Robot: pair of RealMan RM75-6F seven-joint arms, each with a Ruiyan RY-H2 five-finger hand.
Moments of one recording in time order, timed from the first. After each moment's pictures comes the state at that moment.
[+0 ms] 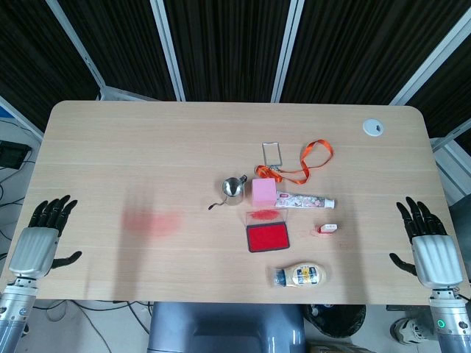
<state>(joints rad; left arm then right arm) -0.18 -1.19 -0.03 -1.66 1.48 1.39 0.17 0.11 -1.20 0.09 -1.53 -1.54 1.53 -0.14</state>
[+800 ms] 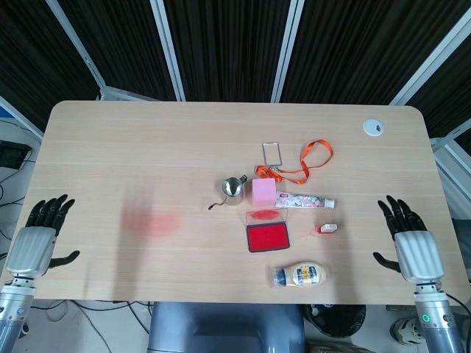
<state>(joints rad) -0.17 -1.18 -0.03 -1.66 1.48 1.39 0.16 0.16 -1.19 0.10 -1.65 -1.51 1.45 -0.20</state>
